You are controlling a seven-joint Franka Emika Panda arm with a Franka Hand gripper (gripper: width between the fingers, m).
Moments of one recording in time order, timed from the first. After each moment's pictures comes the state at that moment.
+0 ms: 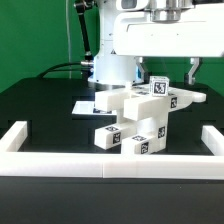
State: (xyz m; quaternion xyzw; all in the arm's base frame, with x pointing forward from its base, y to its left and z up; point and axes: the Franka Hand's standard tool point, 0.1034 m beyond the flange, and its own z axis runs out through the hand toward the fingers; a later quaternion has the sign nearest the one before) arm 0.548 0.059 0.121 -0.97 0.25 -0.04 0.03
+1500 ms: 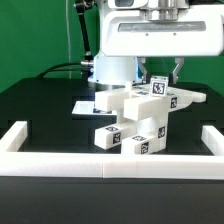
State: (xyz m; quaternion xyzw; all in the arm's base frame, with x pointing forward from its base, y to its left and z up) arm 0.550 0.044 0.121 -0.99 0.10 -0.04 0.02
